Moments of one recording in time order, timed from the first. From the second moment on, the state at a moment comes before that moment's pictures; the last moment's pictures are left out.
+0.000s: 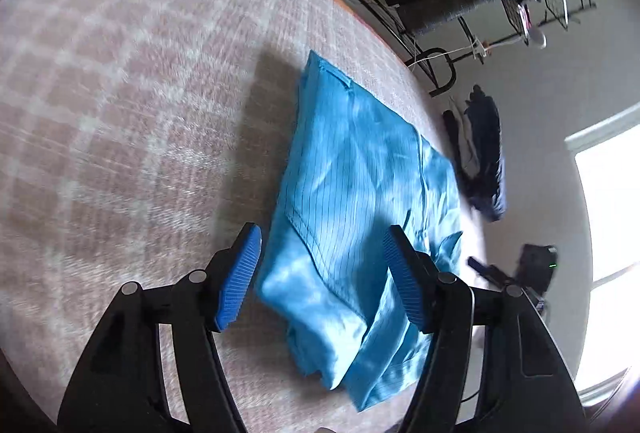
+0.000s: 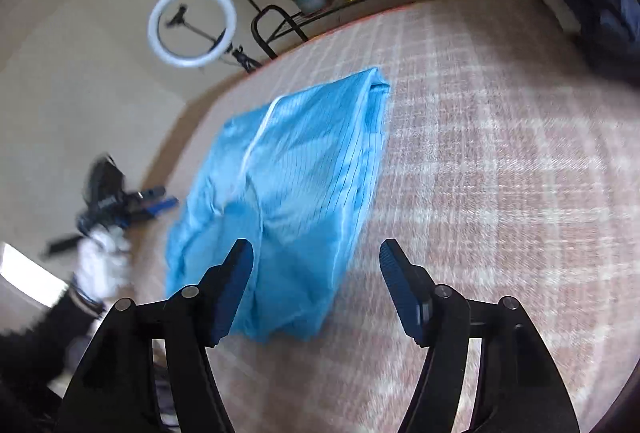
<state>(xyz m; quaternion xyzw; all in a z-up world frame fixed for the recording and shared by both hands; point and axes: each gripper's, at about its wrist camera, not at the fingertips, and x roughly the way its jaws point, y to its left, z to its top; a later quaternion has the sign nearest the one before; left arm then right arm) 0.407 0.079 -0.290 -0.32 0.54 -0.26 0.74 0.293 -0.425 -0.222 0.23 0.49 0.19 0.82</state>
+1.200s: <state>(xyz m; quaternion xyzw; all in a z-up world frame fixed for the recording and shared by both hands) 0.425 0.018 -0.255 -0.29 0.52 -0.29 0.75 0.327 -0.344 -0.190 0.23 0.48 0.11 0.84</state>
